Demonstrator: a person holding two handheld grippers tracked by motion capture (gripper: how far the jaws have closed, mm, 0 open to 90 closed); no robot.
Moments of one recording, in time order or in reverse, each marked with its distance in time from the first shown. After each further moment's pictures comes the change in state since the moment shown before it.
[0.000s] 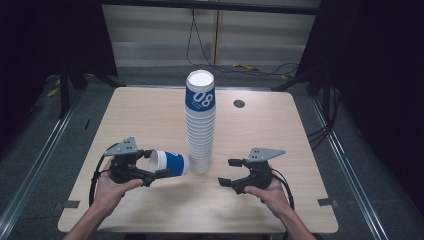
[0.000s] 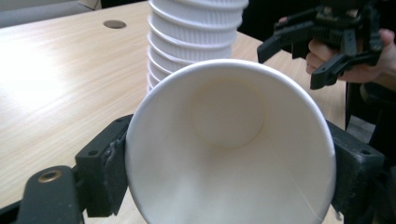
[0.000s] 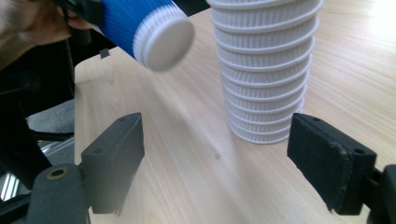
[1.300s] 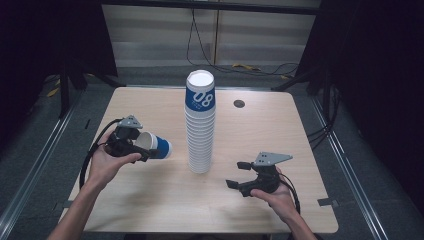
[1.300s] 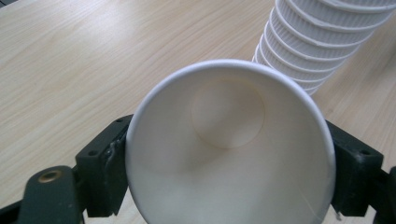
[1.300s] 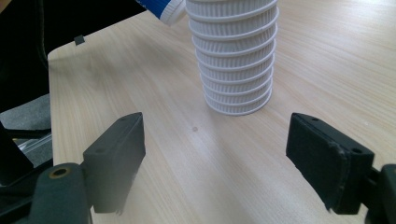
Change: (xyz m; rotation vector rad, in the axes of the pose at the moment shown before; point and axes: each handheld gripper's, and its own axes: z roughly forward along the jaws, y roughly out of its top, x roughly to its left) left arm 0.050 0.042 0.010 0.364 0.236 0.022; right arm -0.002 -0.015 -0.015 0.032 -0.085 0.008
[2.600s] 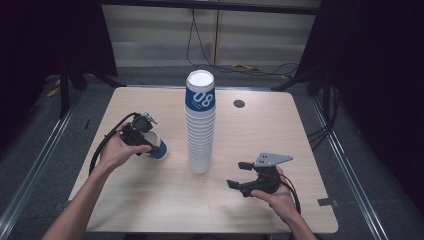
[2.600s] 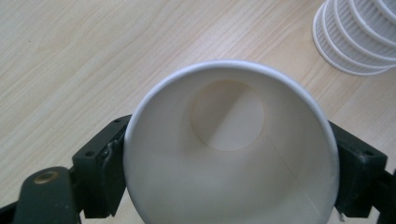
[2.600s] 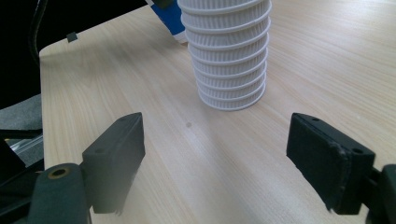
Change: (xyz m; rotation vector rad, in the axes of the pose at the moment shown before) left arm 0.024 0.019 0.055 0.296 0.060 0.023; right arm -0.003 -0.004 0.000 0.002 -0.022 0.000
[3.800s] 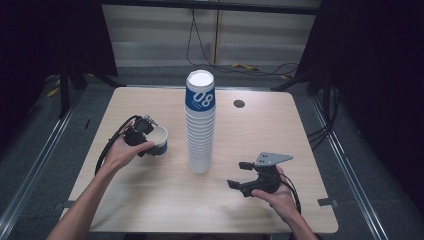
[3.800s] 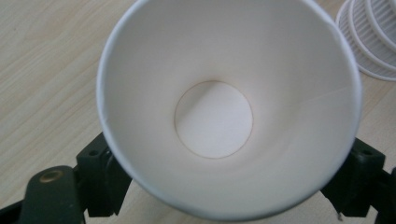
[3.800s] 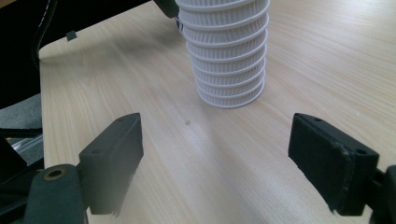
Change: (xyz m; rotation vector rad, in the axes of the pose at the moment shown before) left arm 0.007 -0.010 0.019 -0.028 -0.007 -0.048; right arm -0.002 0.000 0.000 0.008 0.004 0.004
